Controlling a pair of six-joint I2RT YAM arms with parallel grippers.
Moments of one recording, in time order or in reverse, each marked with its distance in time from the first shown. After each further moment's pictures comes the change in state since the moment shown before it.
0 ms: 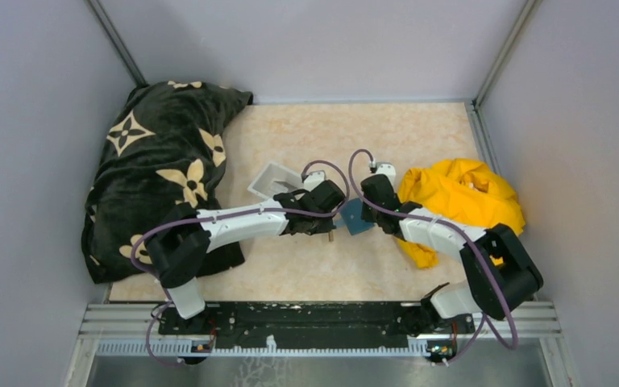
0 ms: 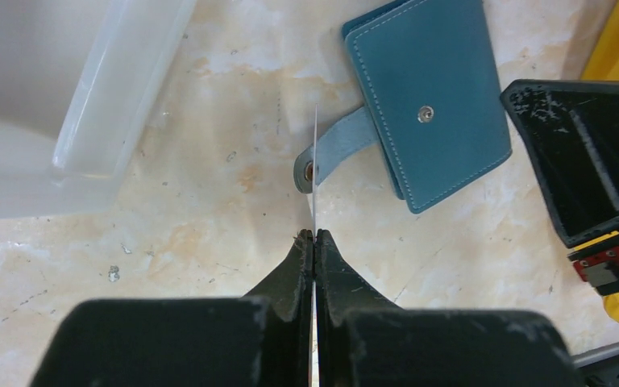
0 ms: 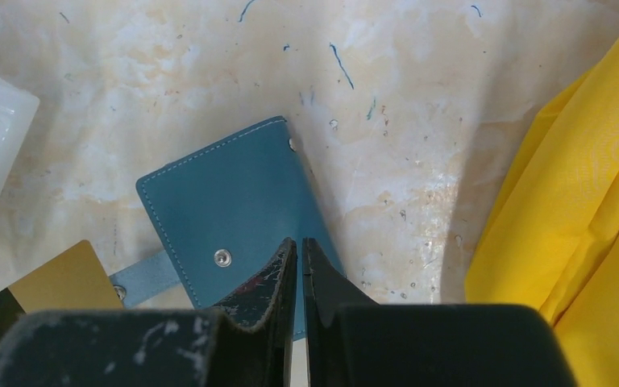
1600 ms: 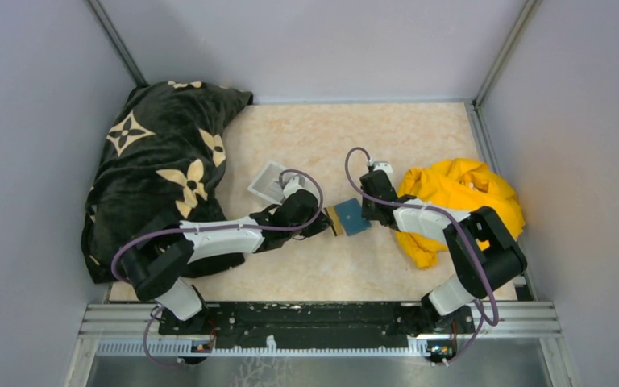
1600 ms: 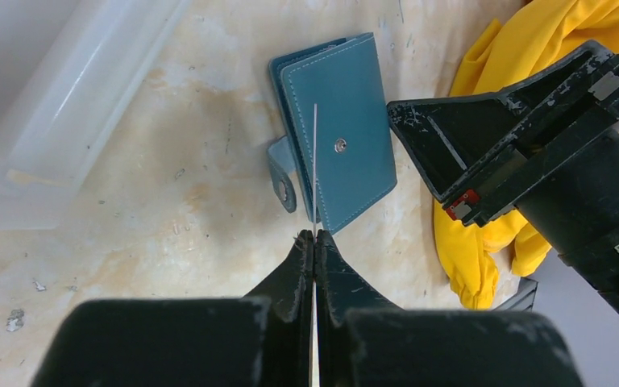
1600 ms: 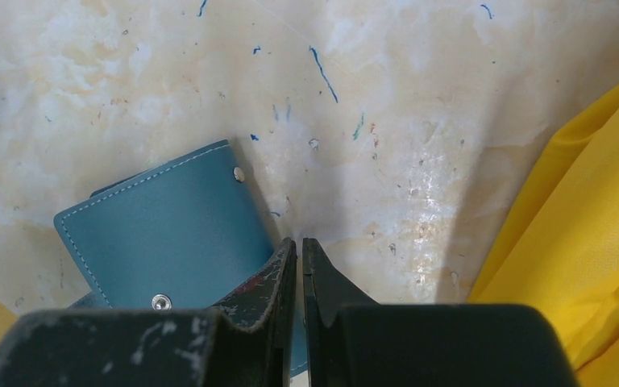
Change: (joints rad) left arm 0.054 -0.161 -0.371 0.540 0.077 -0.197; right arm -0.060 0.143 0.056 0.007 -0.037 -0.057
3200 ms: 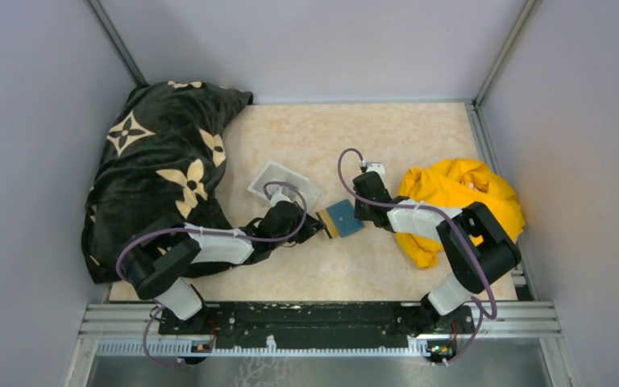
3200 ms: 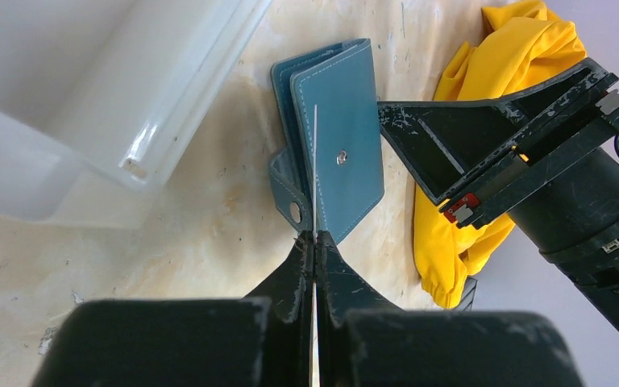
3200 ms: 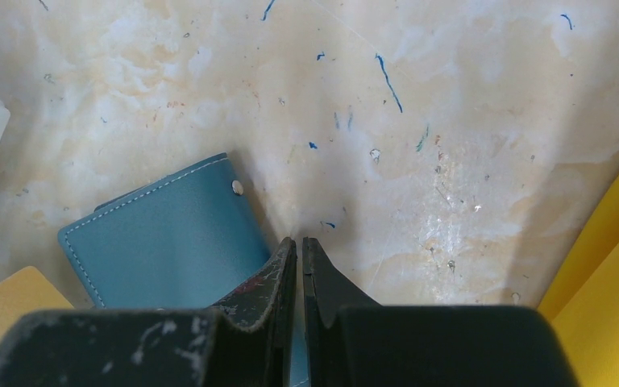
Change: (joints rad) left arm 0.060 -0.002 -0.249 0.377 0.075 -0.092; right arm 0.055 0.044 0.004 0.068 -0.013 0.034
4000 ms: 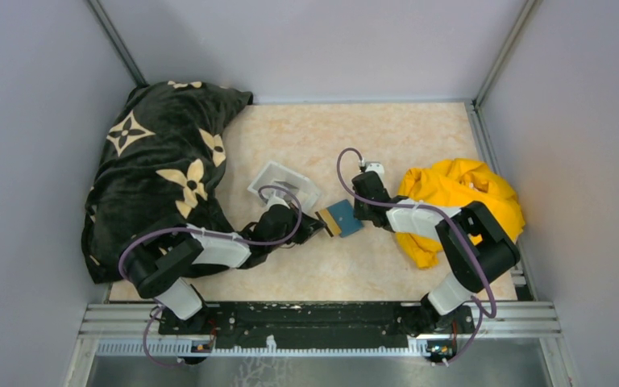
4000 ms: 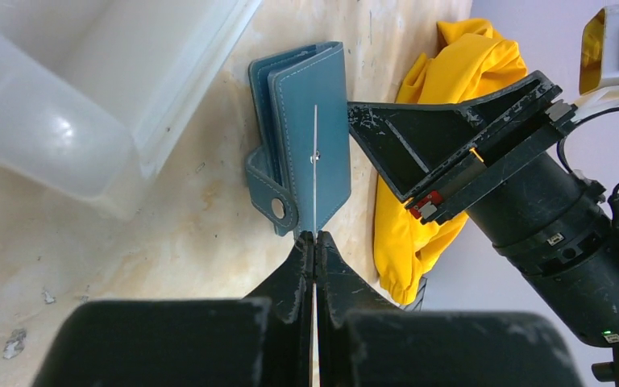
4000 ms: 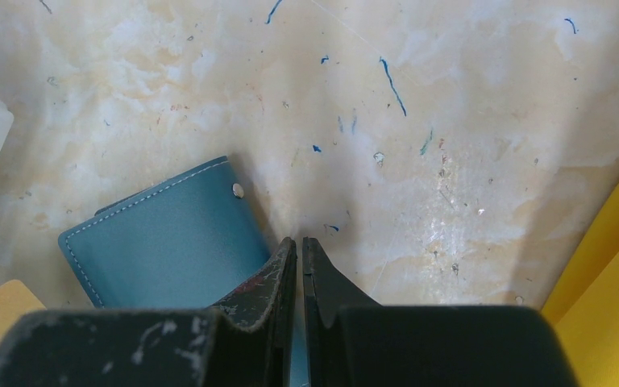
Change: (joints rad) left arm 0.007 0.002 -0.074 0.150 0.023 -0.096; right arm 0.004 0.007 0.007 0.000 0.005 0.001
